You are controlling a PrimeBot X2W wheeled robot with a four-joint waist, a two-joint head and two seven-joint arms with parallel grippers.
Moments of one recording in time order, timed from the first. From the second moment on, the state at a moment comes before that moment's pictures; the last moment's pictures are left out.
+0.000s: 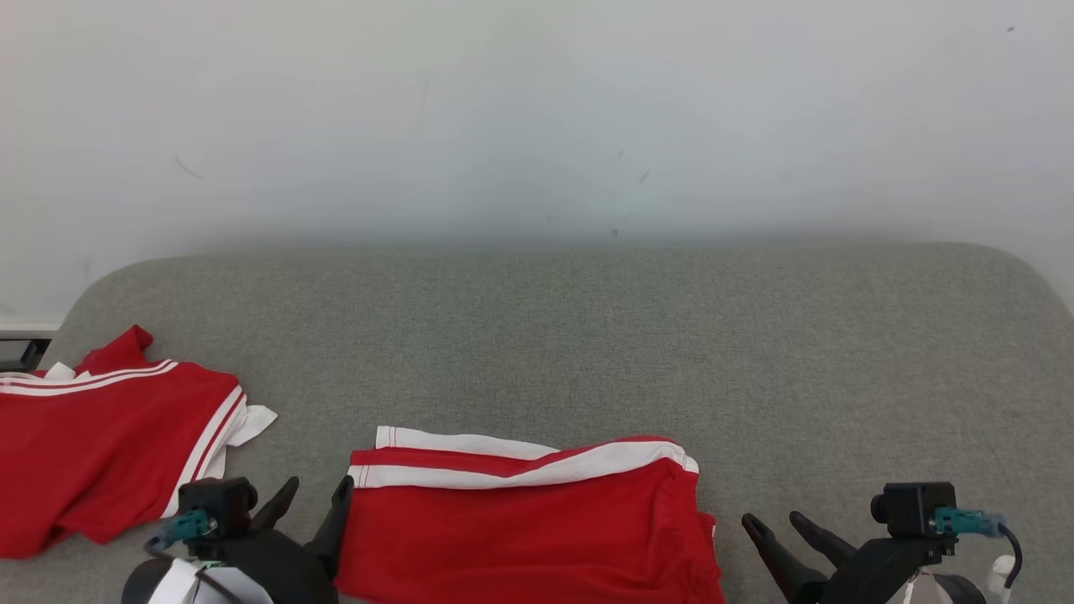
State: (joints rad) left arm -0.47 0.44 -1.05 0.58 -1.05 0.12 -0.25; right arm -0.01 -0.29 0.29 0.17 0.78 0.03 0.24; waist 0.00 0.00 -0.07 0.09
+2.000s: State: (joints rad) left arm -0.04 0.25 -0.35 0.22 -0.39 0.12 -0.25; right arm -0.11 -0.16 0.36 0.45 0.62 -0.12 0.35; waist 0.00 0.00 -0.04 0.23
